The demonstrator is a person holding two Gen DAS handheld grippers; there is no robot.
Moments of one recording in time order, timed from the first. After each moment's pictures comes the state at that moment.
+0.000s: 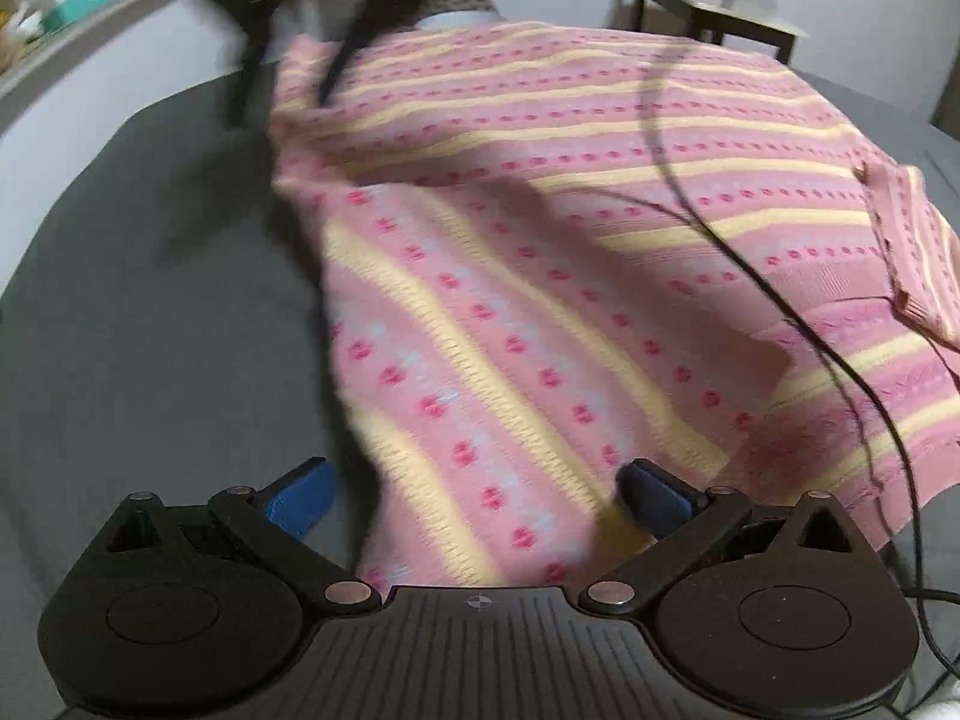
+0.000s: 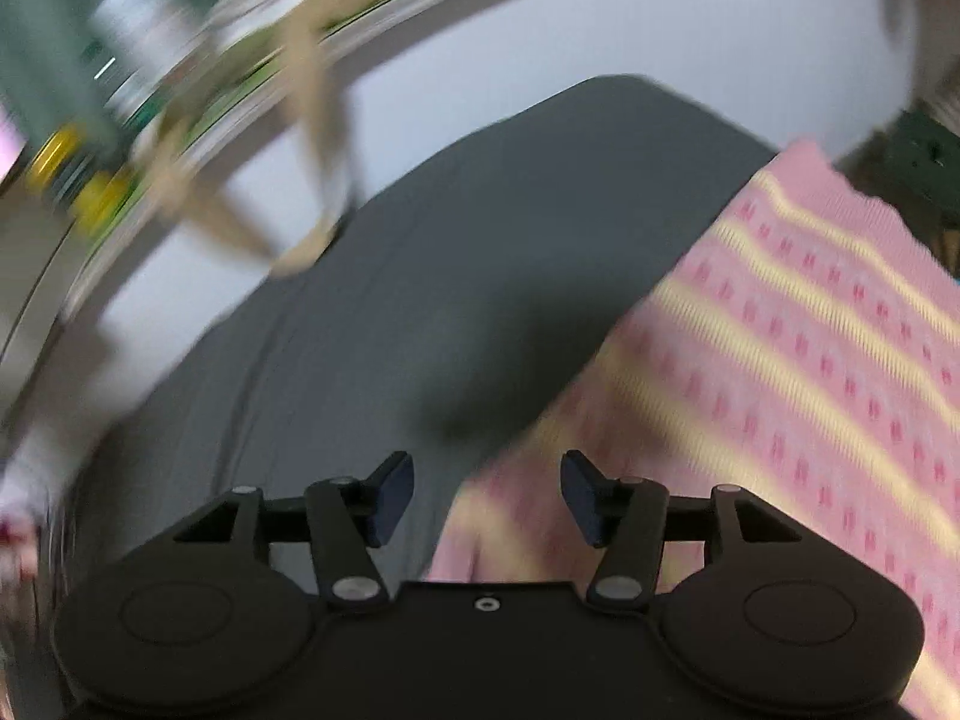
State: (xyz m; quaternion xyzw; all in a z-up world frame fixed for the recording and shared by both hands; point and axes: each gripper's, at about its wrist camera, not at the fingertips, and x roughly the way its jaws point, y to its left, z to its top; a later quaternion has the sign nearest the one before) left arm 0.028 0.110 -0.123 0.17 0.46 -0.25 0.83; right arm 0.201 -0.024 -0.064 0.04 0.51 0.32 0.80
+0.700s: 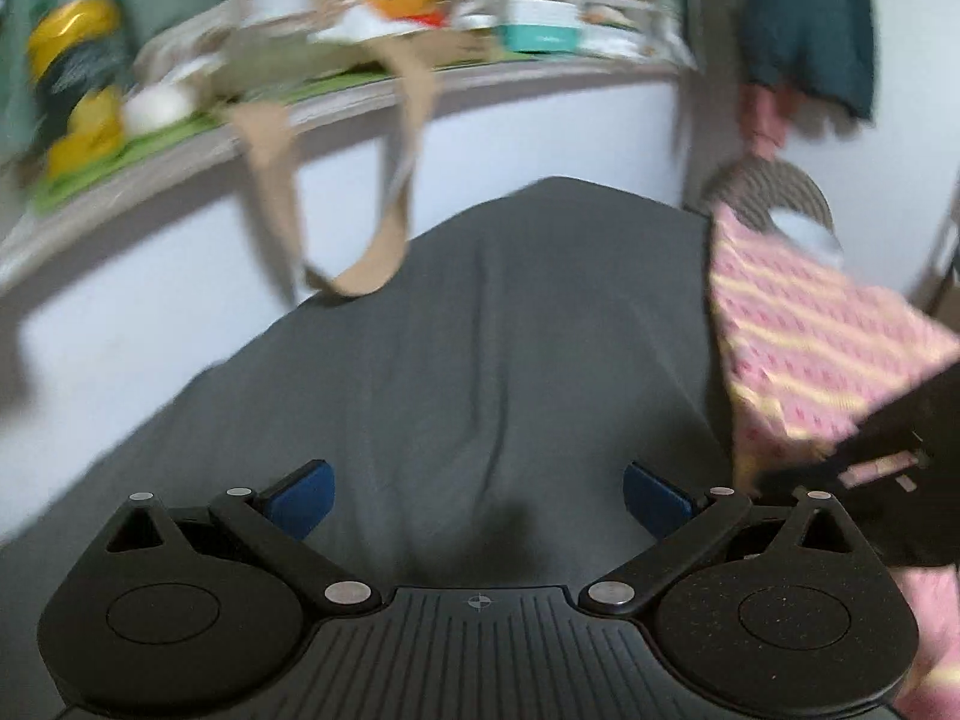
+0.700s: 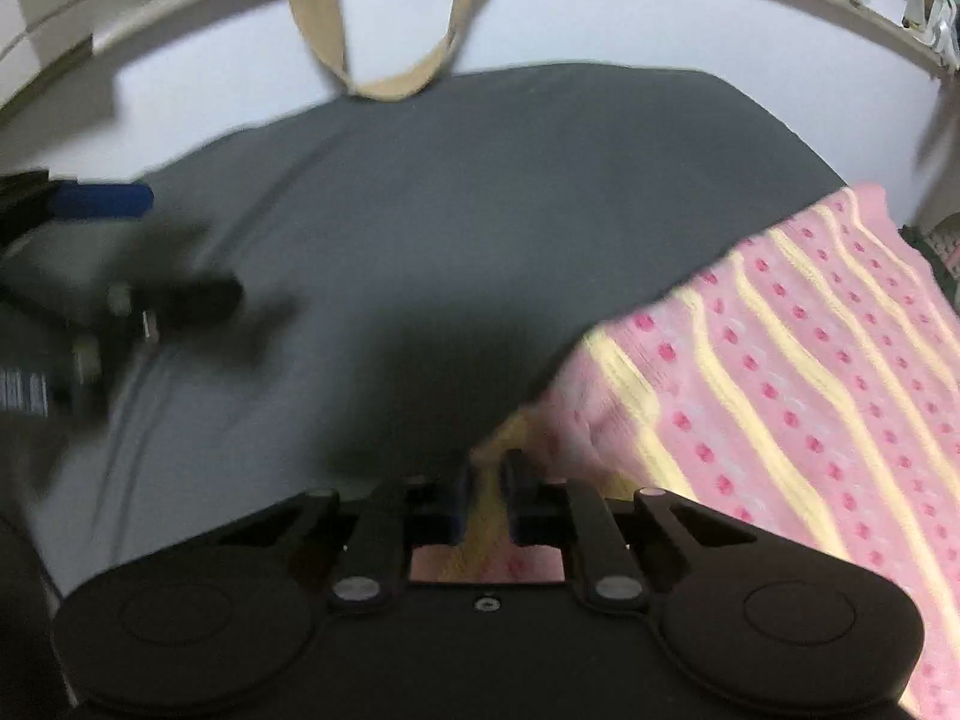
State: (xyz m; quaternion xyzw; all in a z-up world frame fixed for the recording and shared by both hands) left arm 0.036 0.217 -0.083 0.02 0.36 0.05 0.93; right arm 0.107 0.052 -0.099 -0.14 0.47 0.30 0.82
